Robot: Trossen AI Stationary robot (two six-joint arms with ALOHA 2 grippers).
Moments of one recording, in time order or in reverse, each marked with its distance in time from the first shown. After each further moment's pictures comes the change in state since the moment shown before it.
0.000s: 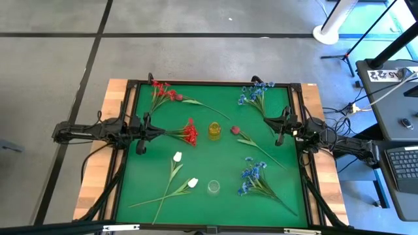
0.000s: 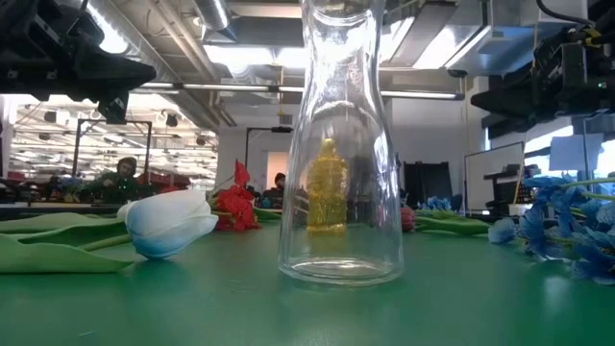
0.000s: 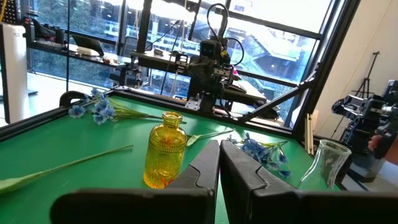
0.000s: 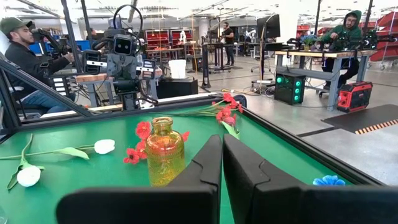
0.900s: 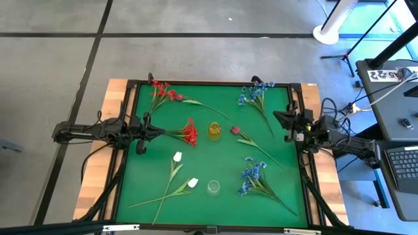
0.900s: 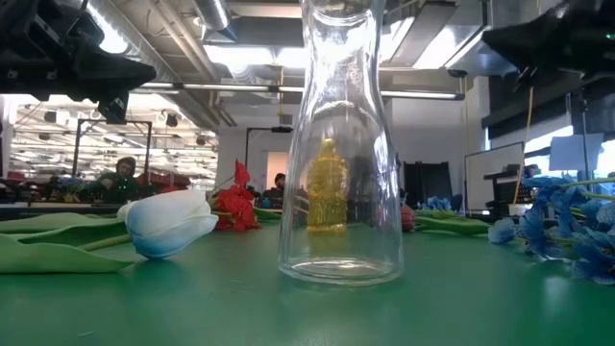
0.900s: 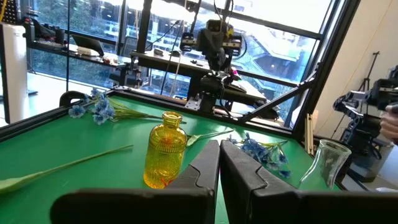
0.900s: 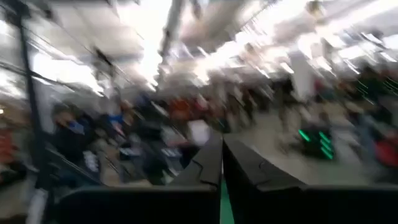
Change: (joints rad) left arm 0.000 0.000 0.000 0.000 0.000 0.000; right arm 0.001 0.051 0.128 0.169 -0.014 0.094
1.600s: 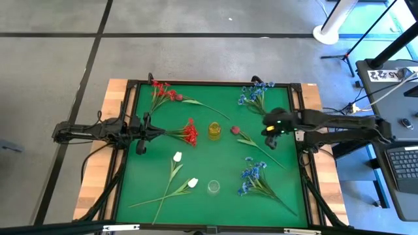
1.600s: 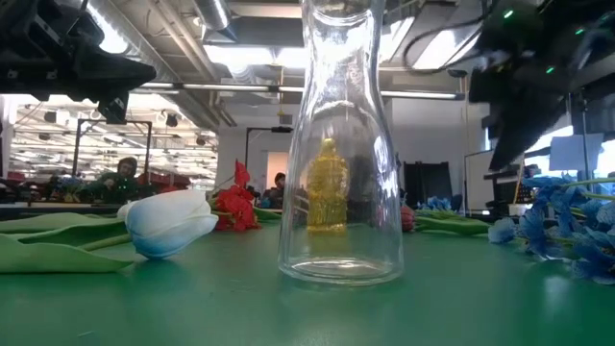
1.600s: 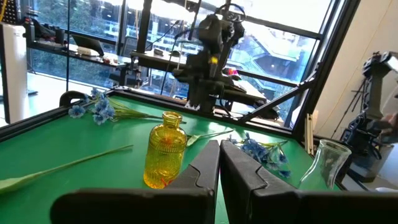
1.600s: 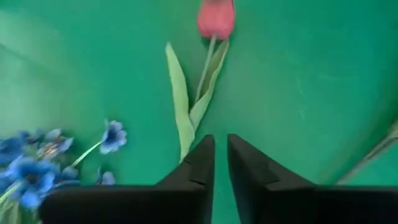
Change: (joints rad) left arm 0.000 0.000 0.000 0.000 0.000 0.000; right arm -0.001 0.879 0.445 -0.890 -0.133 0.134
